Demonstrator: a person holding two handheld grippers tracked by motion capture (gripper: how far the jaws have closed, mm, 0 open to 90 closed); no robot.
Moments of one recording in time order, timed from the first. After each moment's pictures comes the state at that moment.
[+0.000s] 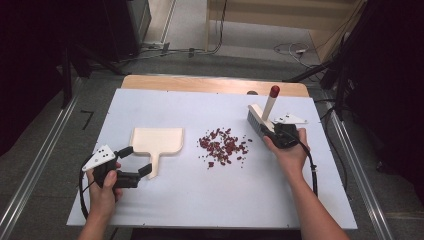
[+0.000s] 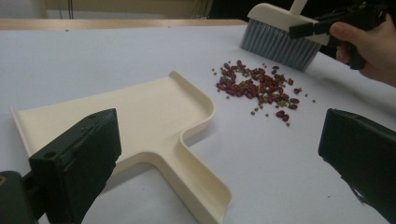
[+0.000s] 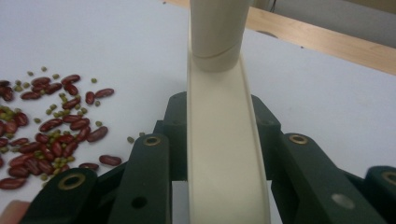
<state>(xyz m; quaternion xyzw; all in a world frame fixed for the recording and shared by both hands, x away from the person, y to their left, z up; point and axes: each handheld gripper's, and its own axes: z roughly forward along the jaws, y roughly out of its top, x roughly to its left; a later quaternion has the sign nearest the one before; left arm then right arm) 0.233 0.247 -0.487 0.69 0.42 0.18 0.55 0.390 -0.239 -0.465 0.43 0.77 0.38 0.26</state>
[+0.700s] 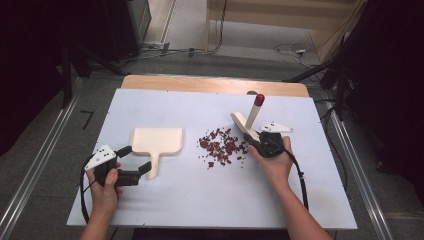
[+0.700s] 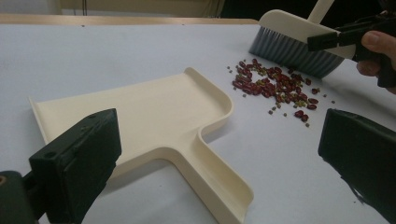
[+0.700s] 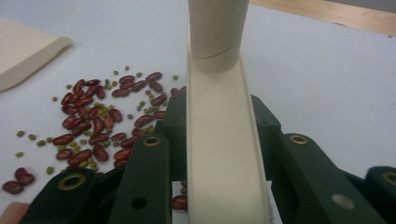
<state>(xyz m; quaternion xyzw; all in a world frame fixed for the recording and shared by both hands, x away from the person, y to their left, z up) 0.238 0.249 -0.495 0.68 0.44 0.19 0.55 0.362 -0.200 -0.474 0.42 0.78 0.42 0.20</state>
